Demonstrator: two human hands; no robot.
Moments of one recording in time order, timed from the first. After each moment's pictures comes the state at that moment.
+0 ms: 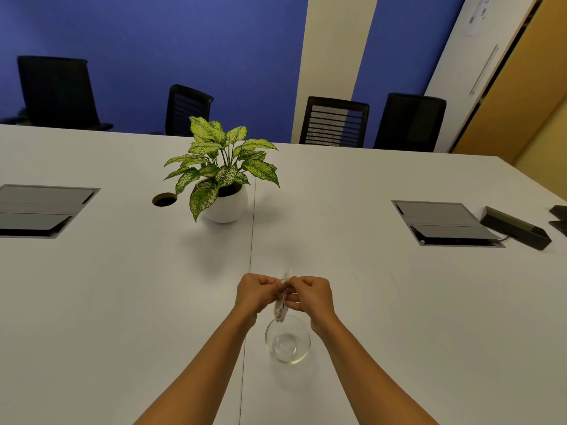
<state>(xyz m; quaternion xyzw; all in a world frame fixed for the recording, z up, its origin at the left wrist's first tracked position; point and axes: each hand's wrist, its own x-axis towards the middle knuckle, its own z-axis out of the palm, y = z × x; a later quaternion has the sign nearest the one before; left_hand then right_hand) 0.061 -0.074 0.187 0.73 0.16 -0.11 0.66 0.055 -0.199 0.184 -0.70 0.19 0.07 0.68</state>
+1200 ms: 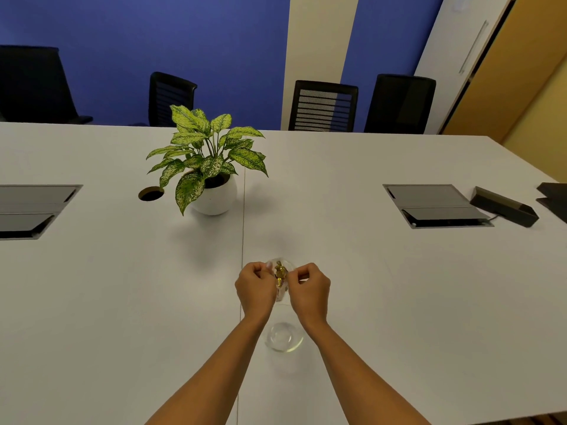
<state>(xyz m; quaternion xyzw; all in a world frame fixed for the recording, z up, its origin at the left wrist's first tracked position) 0.061 -0.111 0.167 0.77 0.23 0.09 0.59 0.049 -0.198 0.163 -0.82 0.17 -0.13 0.53</state>
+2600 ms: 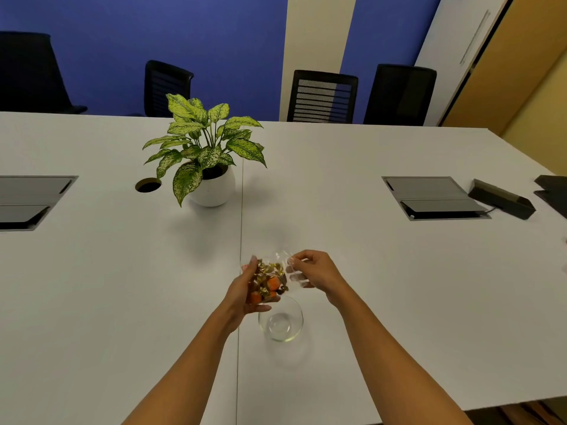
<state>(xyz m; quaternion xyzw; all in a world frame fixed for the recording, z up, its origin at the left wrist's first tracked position) 0.058 -0.059 0.132 0.59 0.17 -0.26 0.75 0.070 -0.243 0.185 -0.78 0.11 0.15 0.60</state>
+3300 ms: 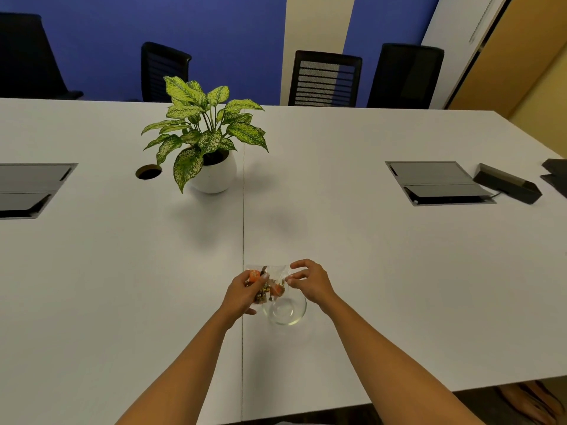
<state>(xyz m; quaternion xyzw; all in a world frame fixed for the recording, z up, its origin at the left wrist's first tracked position) 0.042 -0.046 0.088 0.76 0.11 -0.20 0.61 0.055 -0.235 0.106 -0.82 0.15 0.15 0.54</state>
